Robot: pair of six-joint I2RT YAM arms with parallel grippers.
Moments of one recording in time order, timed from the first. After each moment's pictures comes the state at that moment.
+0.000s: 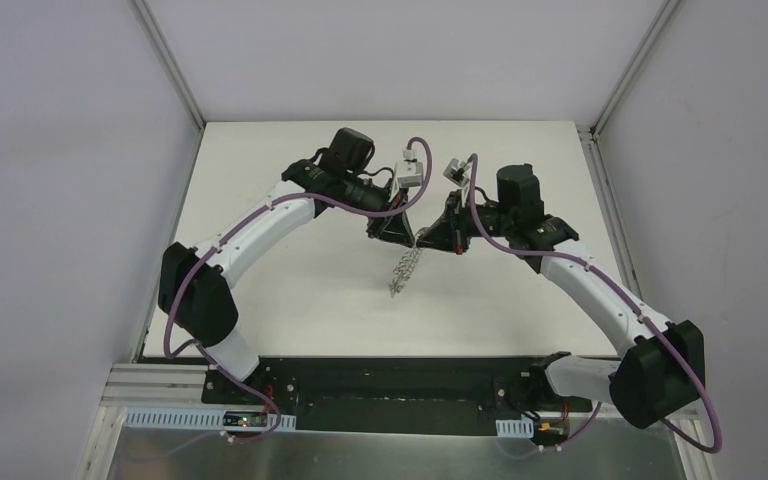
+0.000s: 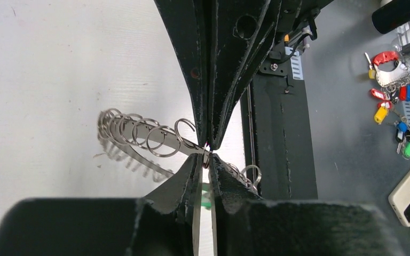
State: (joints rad) left arm -0.62 1.63 1.49 -0.66 0.99 0.33; right arm 0.46 1.23 0.97 -0.22 -0.92 0.12
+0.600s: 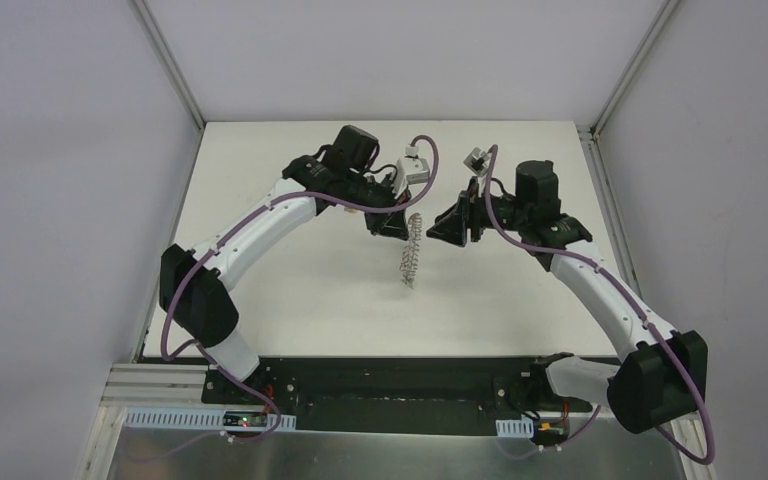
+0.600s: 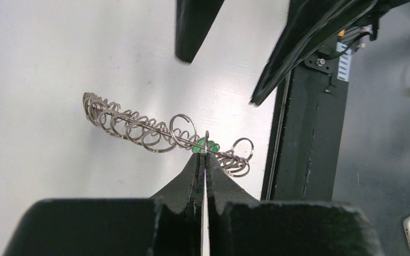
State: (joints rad) left arm -0.64 1.64 1.56 -0.75 0.76 0.29; right arm 0.37 1.22 0.97 -0.20 -0.89 0.14
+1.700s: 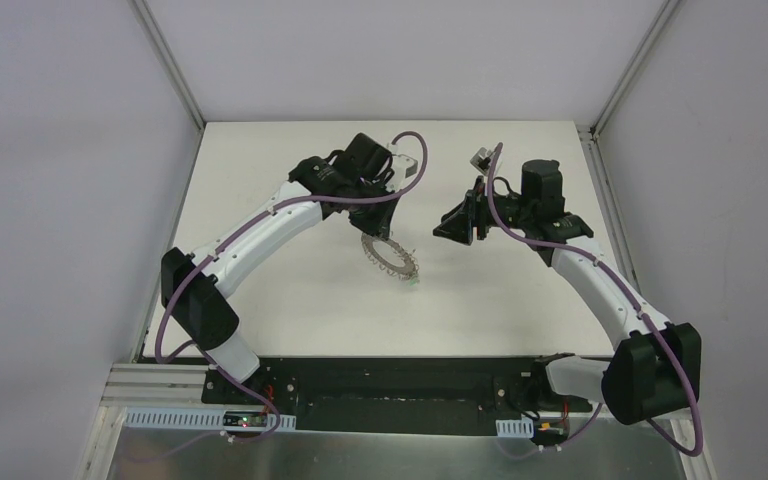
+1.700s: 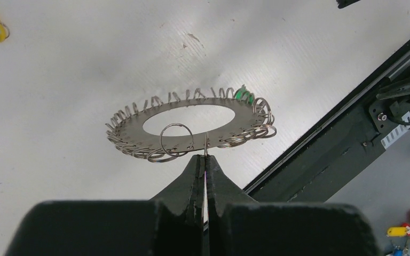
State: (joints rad) left arm -0.73 1.63 1.62 -0.95 0.18 -0.14; right arm 0.29 1.24 0.95 -0.19 -0.94 0.09
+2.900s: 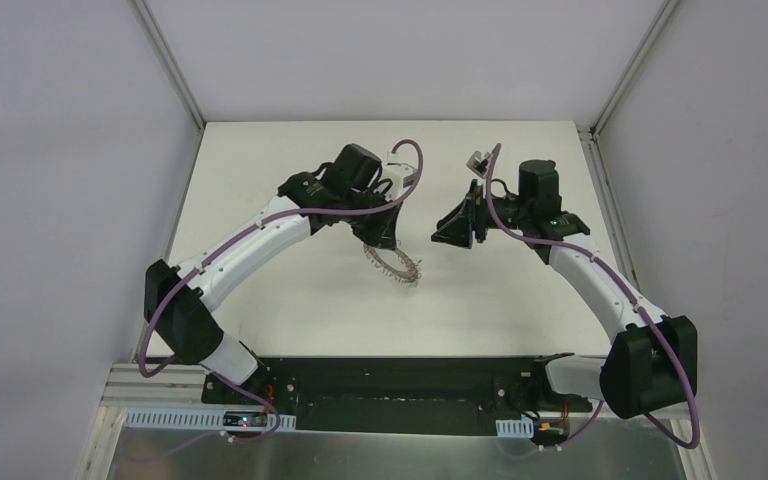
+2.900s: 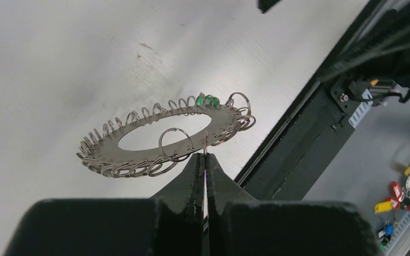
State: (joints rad) left arm -0.72 1.56 1.49 -0.82 0.30 -0.14; right arm 0.29 1.27 0.95 -0.19 -1.04 0.08
